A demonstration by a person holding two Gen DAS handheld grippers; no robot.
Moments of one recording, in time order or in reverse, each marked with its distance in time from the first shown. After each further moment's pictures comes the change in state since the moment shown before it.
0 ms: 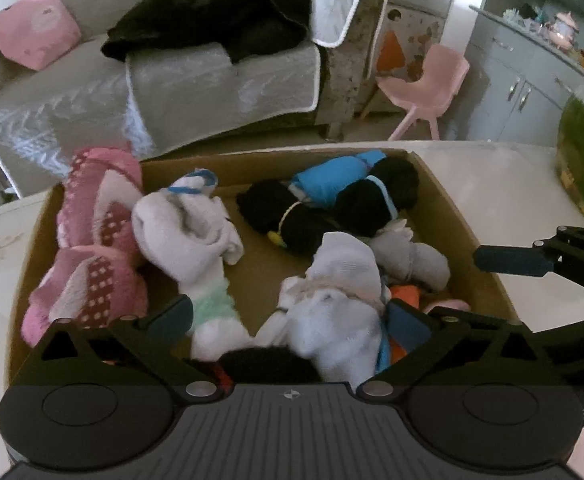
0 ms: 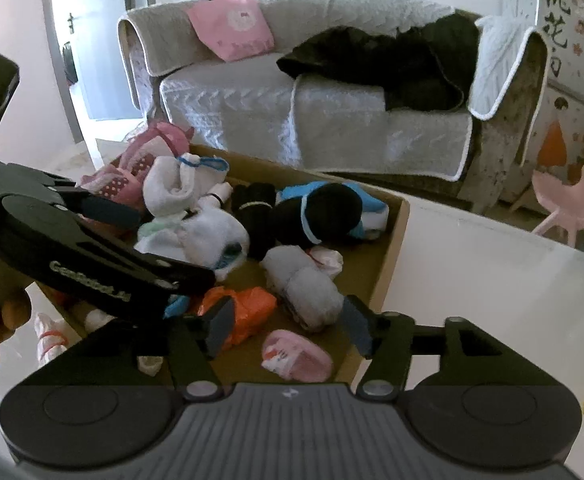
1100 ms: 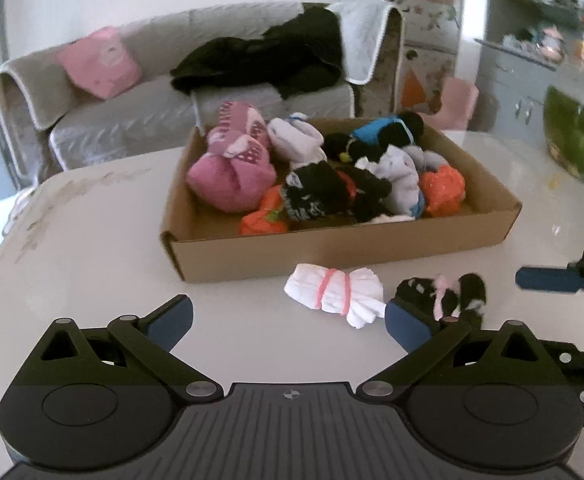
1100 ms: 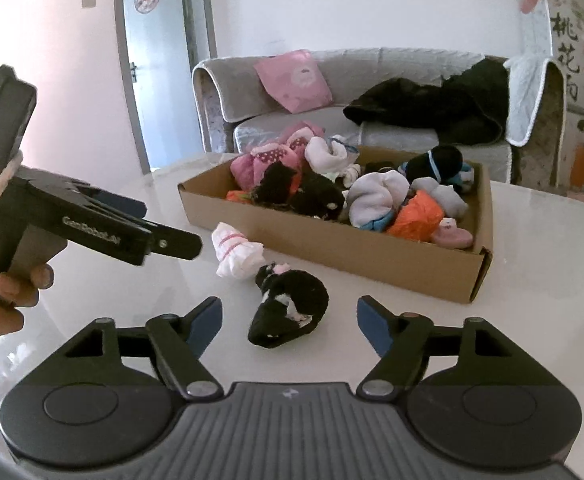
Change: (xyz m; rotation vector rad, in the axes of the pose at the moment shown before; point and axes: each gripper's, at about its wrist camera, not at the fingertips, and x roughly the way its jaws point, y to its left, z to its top) left arm -0.101 0.030 -0.152 0.038 -0.181 0.127; right arm -0.047 0.090 -0.109 -0.003 -0.212 0.131
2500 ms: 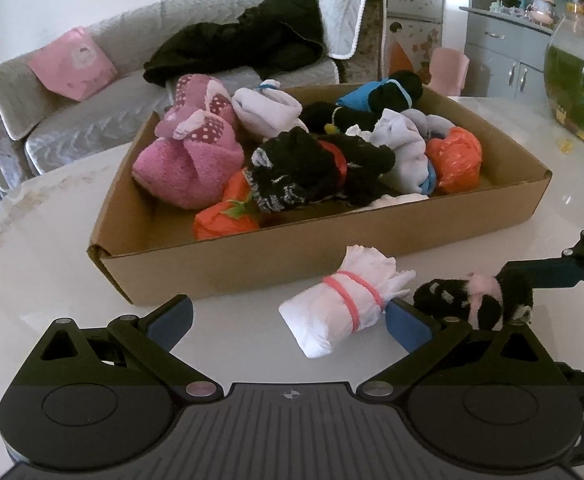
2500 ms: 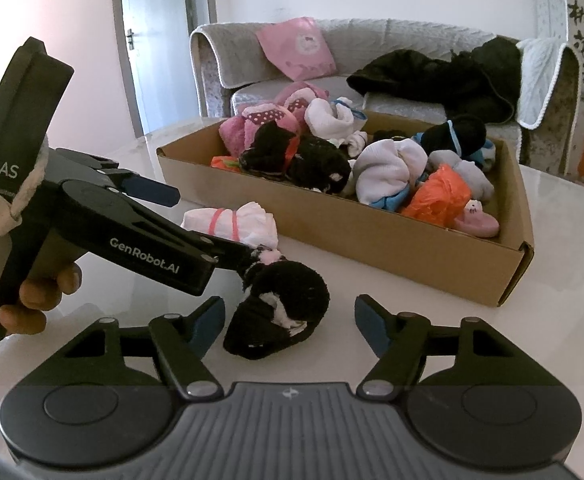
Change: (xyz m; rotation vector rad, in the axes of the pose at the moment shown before) left arm 0.057 -0.013 0.005 0.060 0.045 -0.018; right arm 0.033 0.006 -0.002 -0.019 0.096 -0.013
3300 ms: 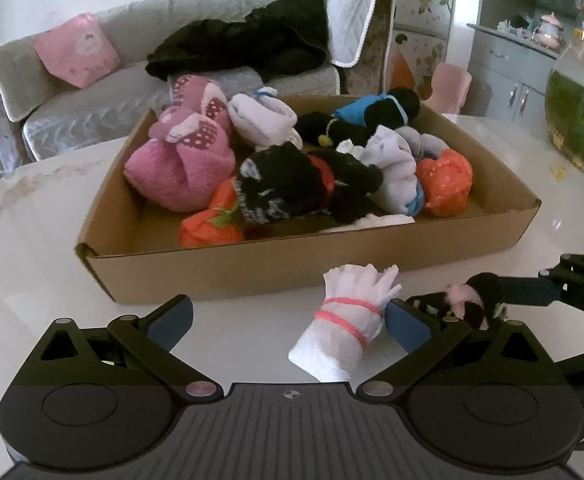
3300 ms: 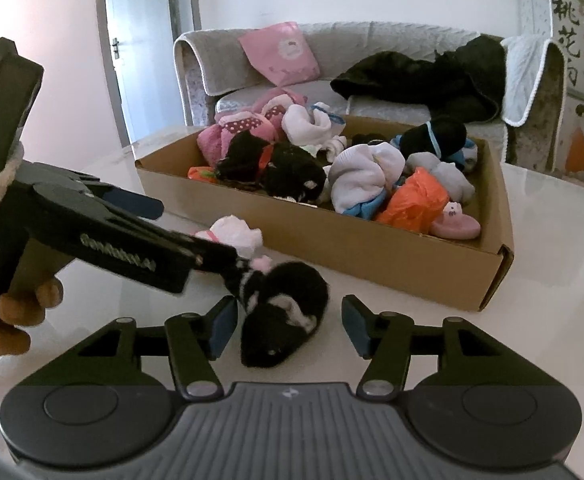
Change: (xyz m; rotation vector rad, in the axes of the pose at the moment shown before) left arm -0.002 -0.006 0.007 -0.069 -0.001 -0.022; right arm 0.003 -0.012 0.004 0.026 -0.017 -0.029
